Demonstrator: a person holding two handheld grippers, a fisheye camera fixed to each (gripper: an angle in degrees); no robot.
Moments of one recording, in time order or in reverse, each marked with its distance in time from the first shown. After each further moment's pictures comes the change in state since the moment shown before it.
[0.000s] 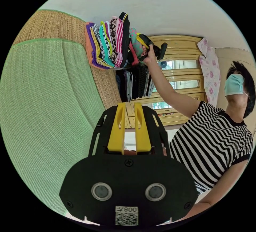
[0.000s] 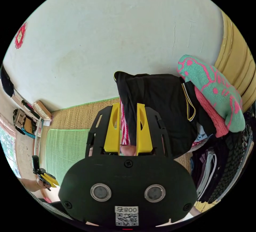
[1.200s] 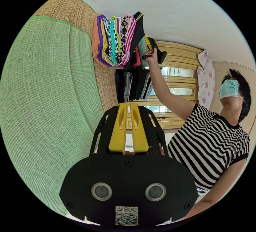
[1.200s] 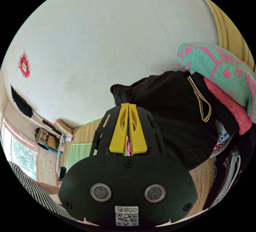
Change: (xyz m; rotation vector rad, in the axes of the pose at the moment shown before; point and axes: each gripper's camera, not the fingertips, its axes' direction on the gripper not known) left arm -0.035 -0.073 -0.036 0.021 0.122 -0.072; right arm 0.134 -0.063 0.004 0.123 -0.359 0.186
